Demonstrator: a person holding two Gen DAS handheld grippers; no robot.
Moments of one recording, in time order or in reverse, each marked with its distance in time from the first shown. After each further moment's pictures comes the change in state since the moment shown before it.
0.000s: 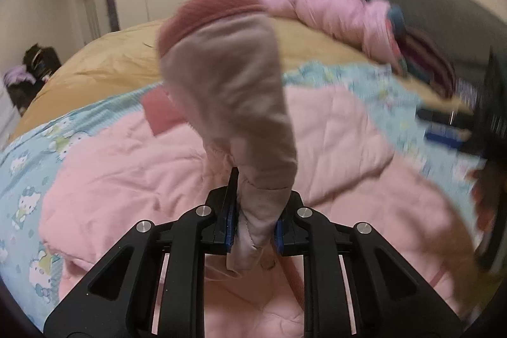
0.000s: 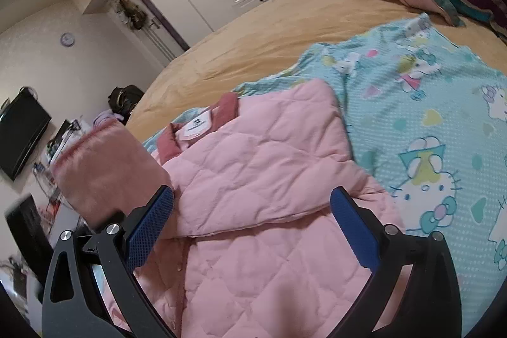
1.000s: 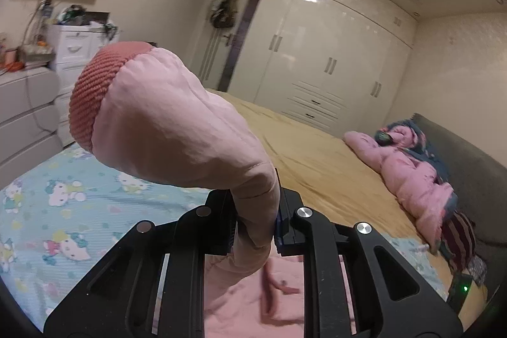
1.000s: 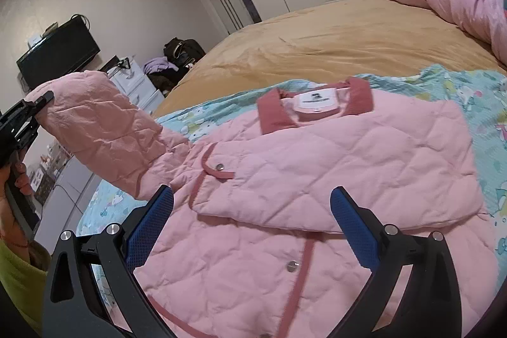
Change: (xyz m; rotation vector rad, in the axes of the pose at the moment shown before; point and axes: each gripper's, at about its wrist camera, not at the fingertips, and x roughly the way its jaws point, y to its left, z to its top) left arm -0.225 0.233 0.044 -0.540 -0.457 0.236; right arm 0.037 0.170 -0.037 -0.308 0.086 0.170
